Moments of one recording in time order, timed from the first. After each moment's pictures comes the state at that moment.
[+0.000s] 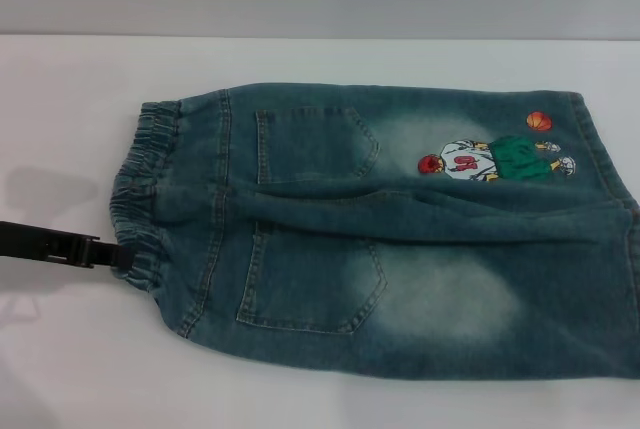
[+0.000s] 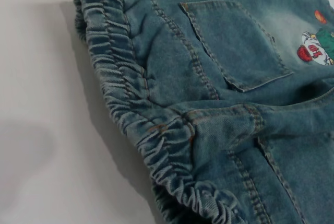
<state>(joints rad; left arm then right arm) -0.54 -2.02 0.65 0.88 2.49 1.59 -2.17 0.39 2.01 -0.37 -1.25 -2.64 -2.18 1.88</state>
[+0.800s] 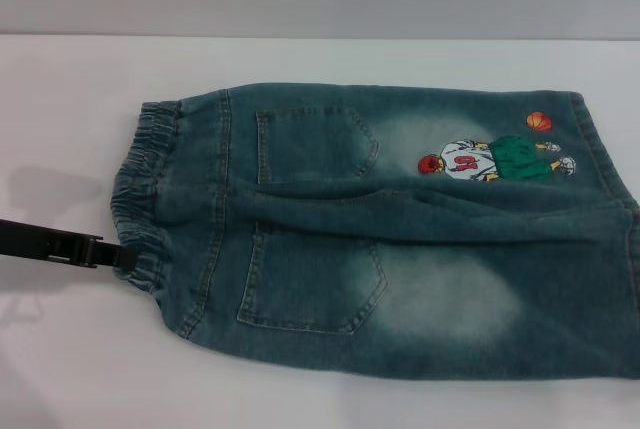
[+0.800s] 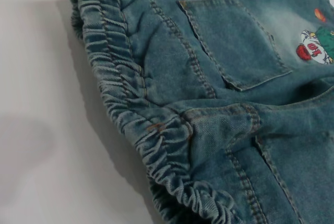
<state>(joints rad) -0.54 -2.02 0.65 0.88 2.49 1.60 -2.18 0.44 2.03 -0.47 -1.14 -2.77 -1.97 1.86</state>
